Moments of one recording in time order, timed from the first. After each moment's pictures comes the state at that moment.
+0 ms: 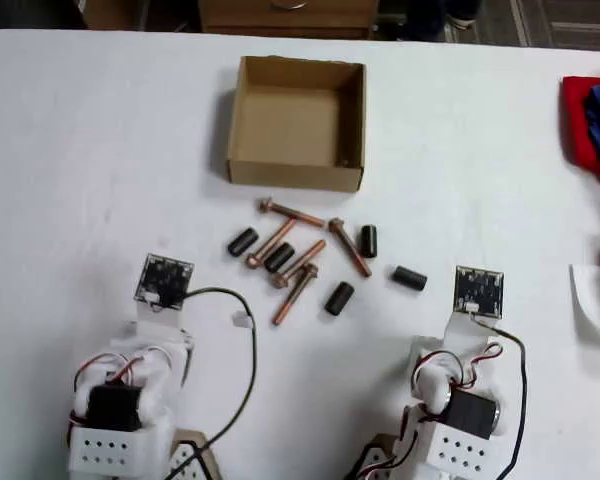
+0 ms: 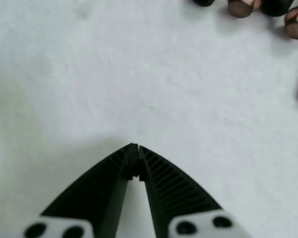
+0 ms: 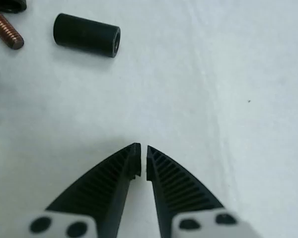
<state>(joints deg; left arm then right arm) -3.2 -103.0 95.9 74.2 -6.5 15.0 -100.2 96.6 72.0 10.1</state>
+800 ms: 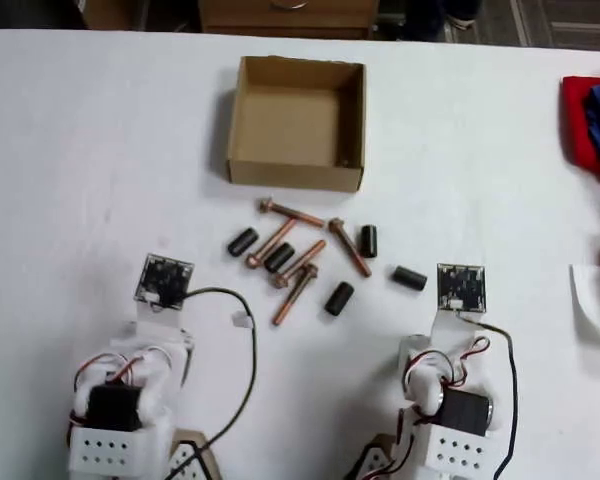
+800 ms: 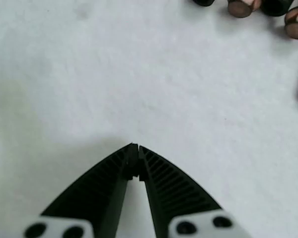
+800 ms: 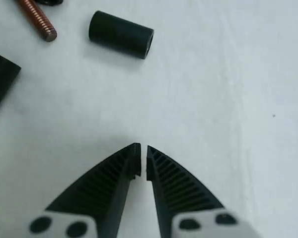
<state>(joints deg) -3.2 -103.0 95.9 74.2 -6.5 9.4 -100.2 96.6 72.0 10.1</state>
